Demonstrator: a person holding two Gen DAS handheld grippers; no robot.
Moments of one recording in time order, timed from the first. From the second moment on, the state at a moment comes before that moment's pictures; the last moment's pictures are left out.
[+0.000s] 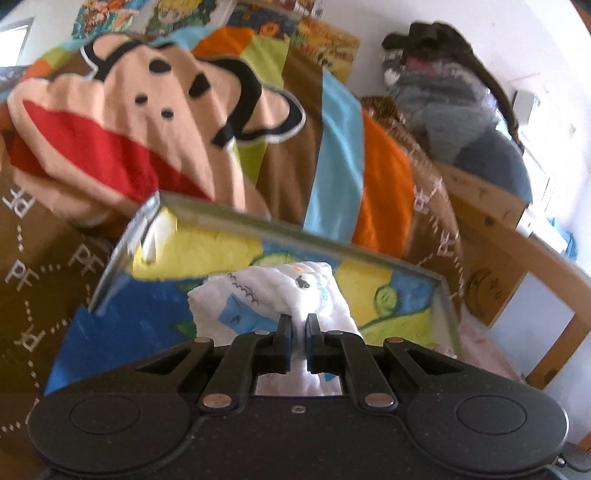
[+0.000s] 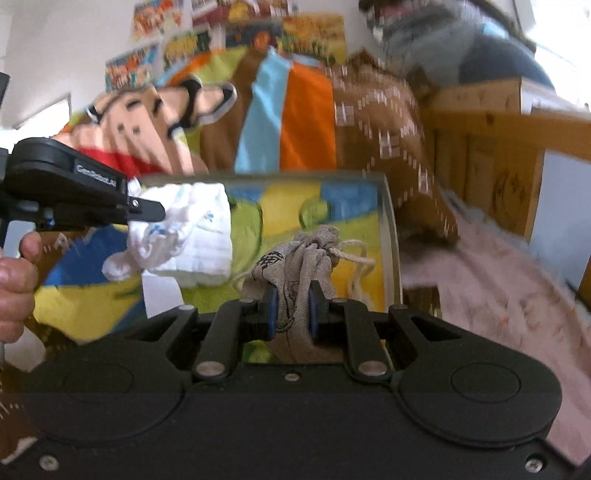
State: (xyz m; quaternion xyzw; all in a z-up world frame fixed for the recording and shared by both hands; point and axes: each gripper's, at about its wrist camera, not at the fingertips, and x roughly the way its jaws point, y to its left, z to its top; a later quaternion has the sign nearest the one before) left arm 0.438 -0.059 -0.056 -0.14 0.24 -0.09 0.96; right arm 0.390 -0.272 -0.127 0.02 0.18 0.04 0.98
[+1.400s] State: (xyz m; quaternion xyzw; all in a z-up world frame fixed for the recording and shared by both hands) left arm 0.325 -0.042 -0.003 -0.08 0.17 -0.04 0.98; right arm 0.305 -0.291 -0.043 0.04 0.10 0.04 0.99
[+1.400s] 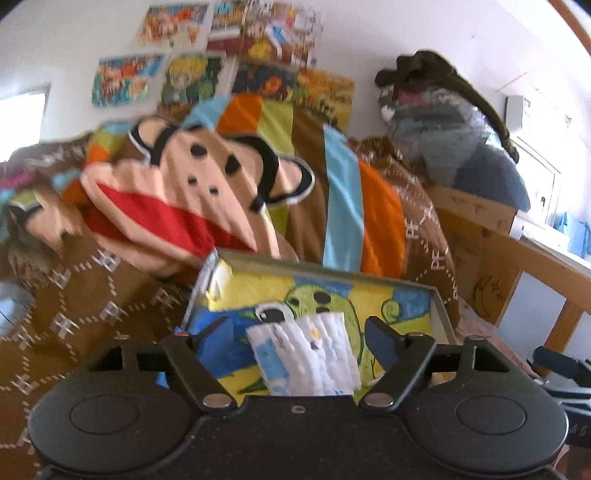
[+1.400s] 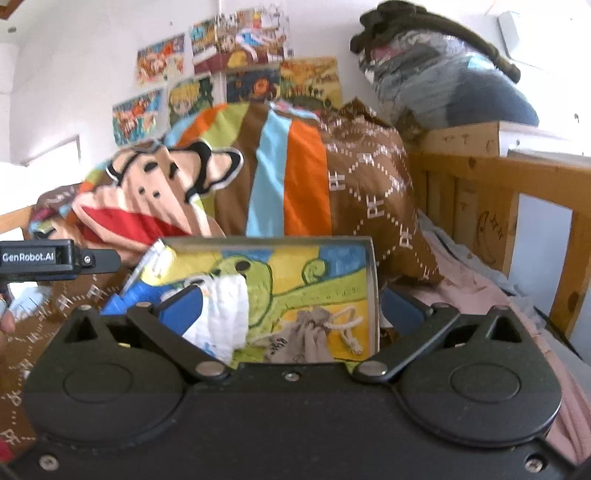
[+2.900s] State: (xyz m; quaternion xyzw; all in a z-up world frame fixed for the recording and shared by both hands) left arm 0.034 0.008 0.006 -0.03 0.10 -0.01 0.99; right arm -0.022 -0.220 -0.031 0.07 0.10 0.02 0.99
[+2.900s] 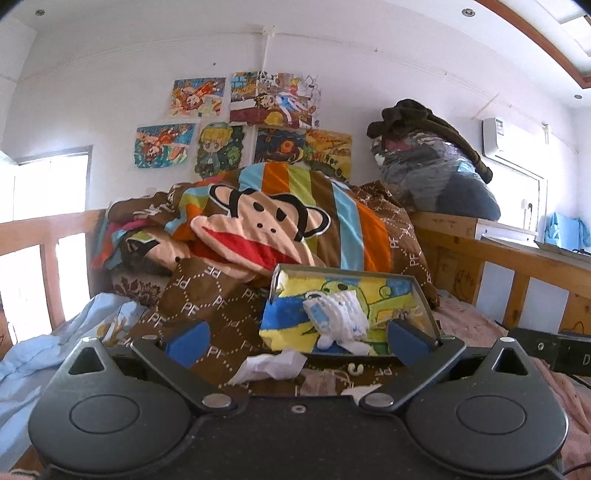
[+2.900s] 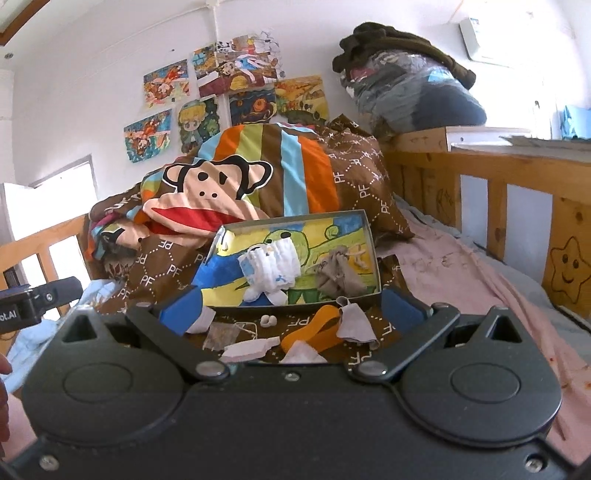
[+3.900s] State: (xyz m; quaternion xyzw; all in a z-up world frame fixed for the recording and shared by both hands) left arm 0.025 0.009 -0.013 -0.04 0.17 0.01 0.98; right arm -0.026 -0.187 -0.026 0.01 0.15 0.01 0.99
